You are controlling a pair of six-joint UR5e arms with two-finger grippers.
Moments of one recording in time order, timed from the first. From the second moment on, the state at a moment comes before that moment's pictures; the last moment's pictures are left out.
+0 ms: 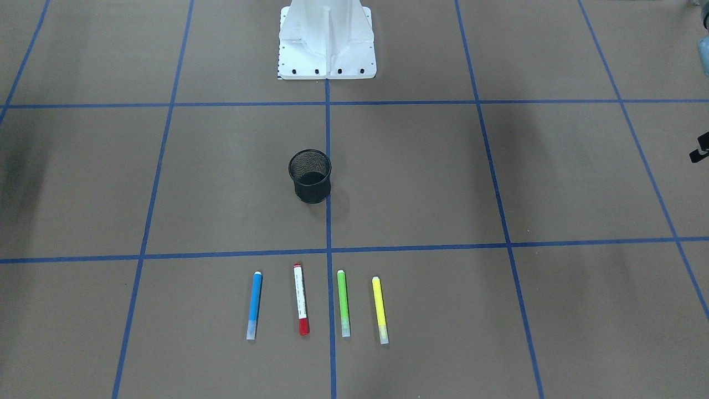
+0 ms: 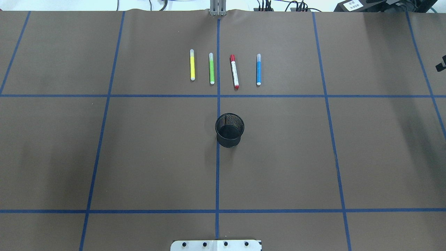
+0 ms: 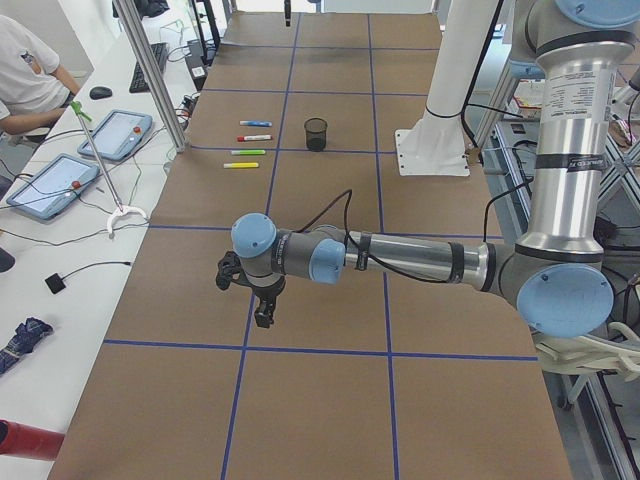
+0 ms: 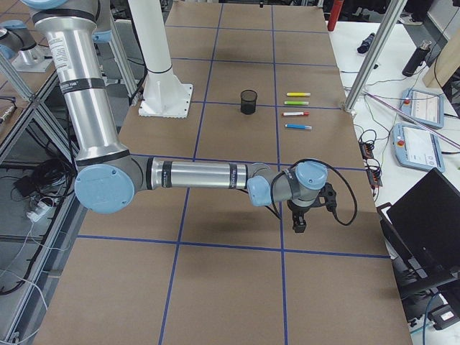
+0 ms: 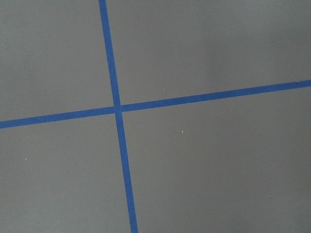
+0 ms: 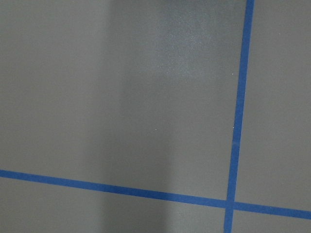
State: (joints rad) left arm -1.44 -1.59 -1.64 -1.65 -2.39 -0.12; right arm 1.45 -1.35 1.34 -1.32 2.41 0.16
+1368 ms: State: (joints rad) left arm -1.44 -1.57 -1.67 -1.75 -2.35 -0.16; right arm 1.45 -1.38 1.37 -1.31 2.41 0.17
